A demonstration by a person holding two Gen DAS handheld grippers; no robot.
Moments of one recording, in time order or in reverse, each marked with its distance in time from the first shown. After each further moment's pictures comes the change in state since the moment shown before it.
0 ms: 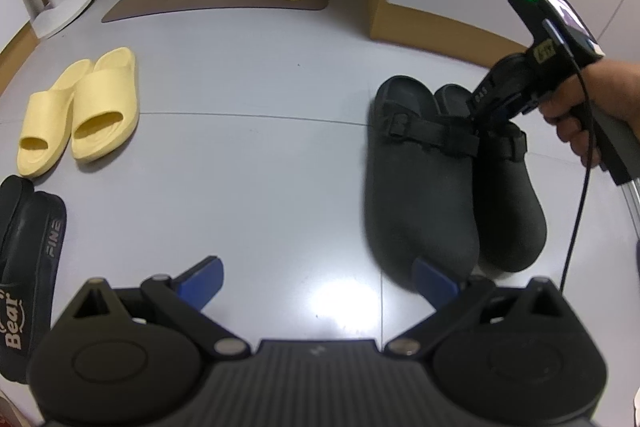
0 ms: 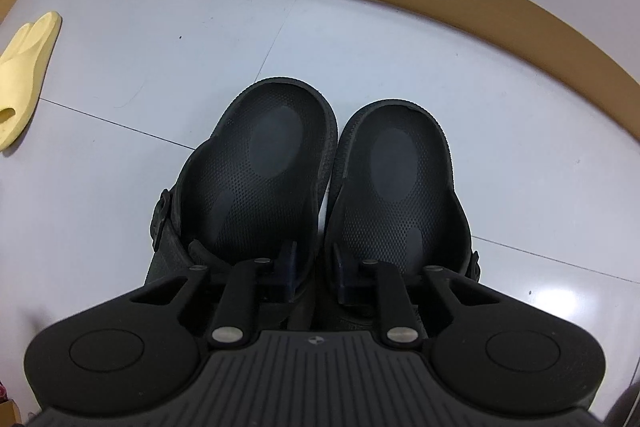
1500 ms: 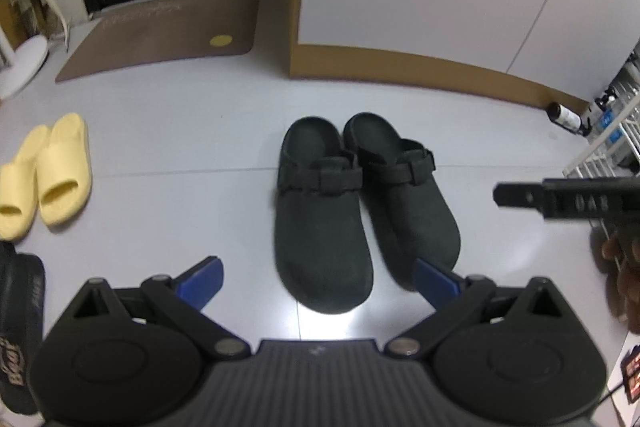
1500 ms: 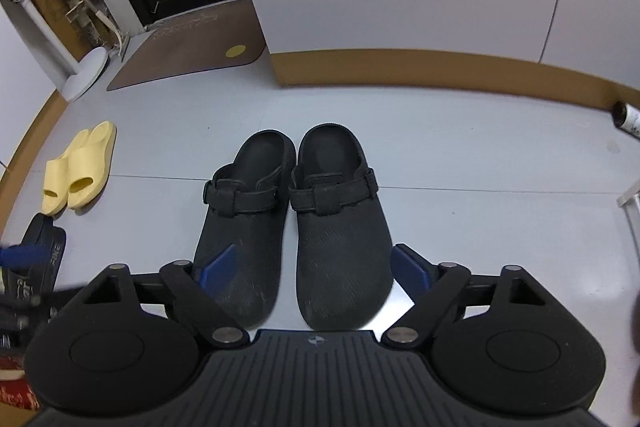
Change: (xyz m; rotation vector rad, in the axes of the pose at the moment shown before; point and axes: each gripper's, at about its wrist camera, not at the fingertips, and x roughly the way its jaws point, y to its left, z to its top) left arm -0.042 -0.073 0.022 0.108 -0.056 -0.082; right arm -0.146 -0.039 -0.165 0.225 -0.396 0.074
